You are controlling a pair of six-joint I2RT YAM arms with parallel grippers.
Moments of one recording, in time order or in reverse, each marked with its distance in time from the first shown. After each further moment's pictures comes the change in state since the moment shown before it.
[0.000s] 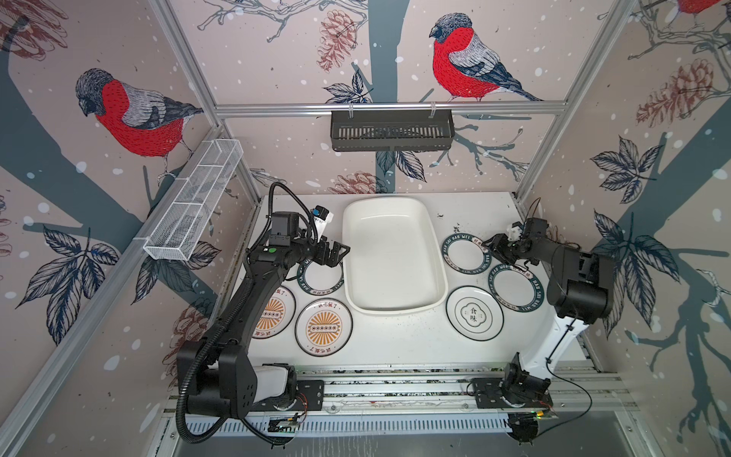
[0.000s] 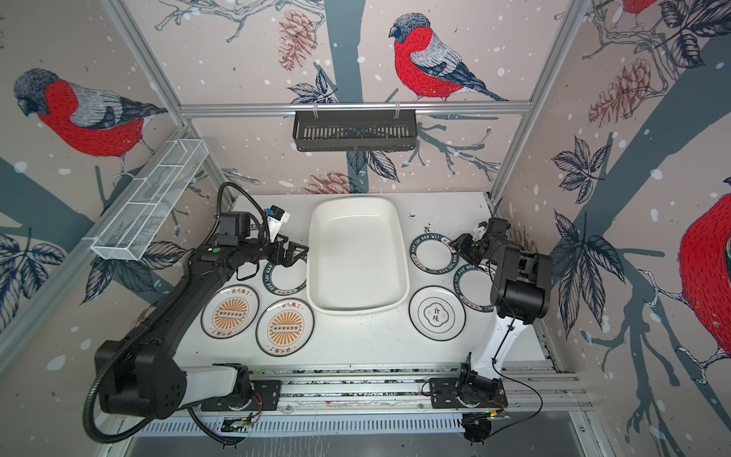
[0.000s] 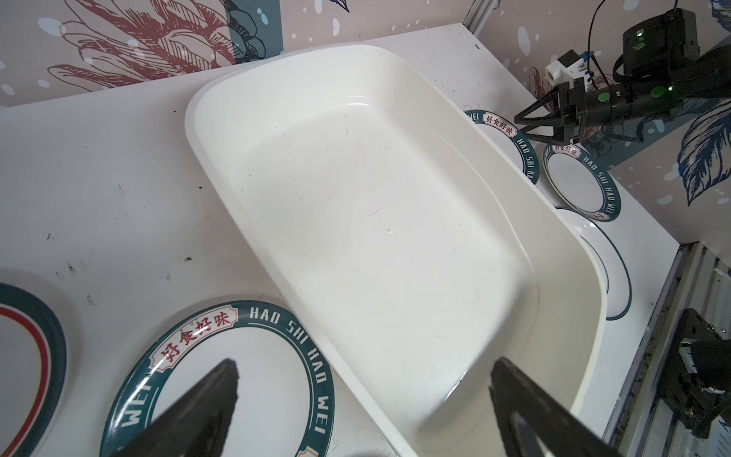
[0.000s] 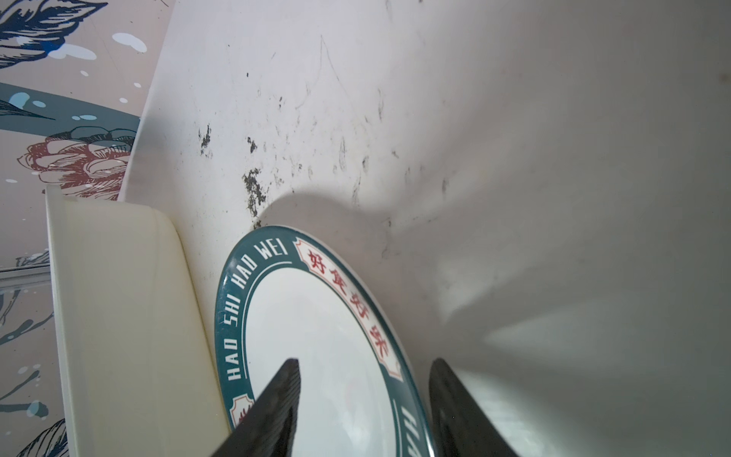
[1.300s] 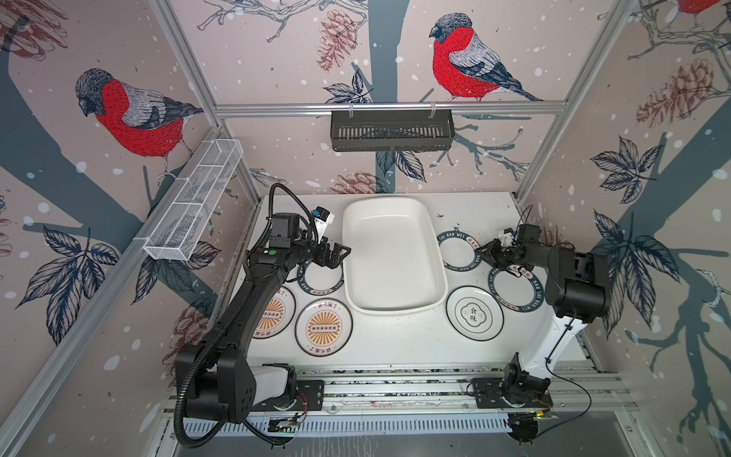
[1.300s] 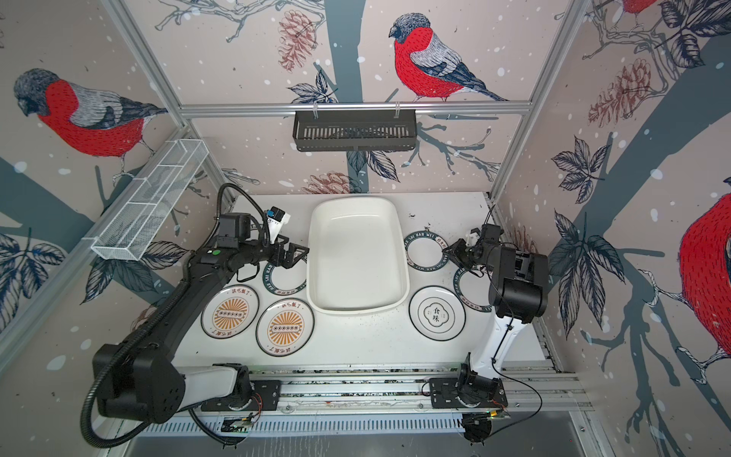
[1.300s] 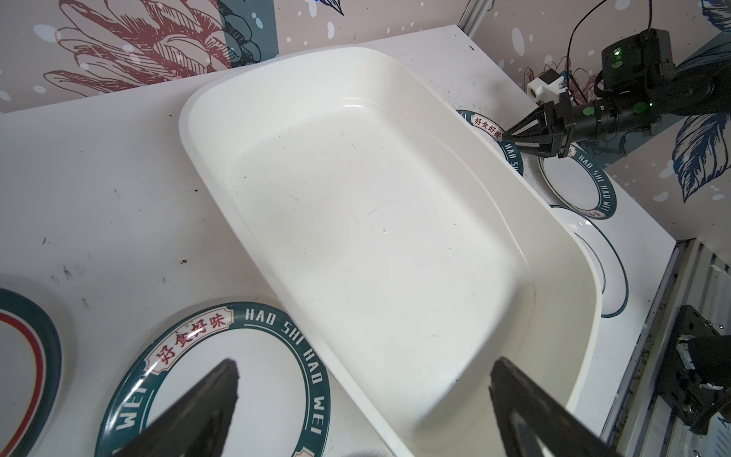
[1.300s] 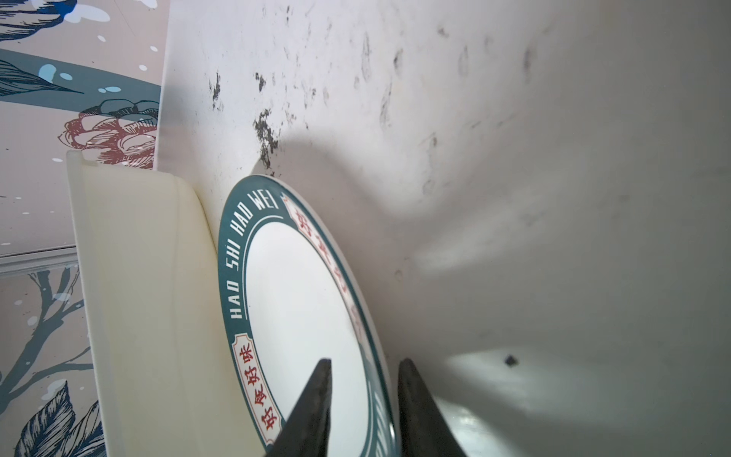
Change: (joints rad) left arm -0.009 -0.021 -0.019 0.010 0.000 -0.002; right arm 0.032 0.008 -0.088 0.094 -0.101 0.087
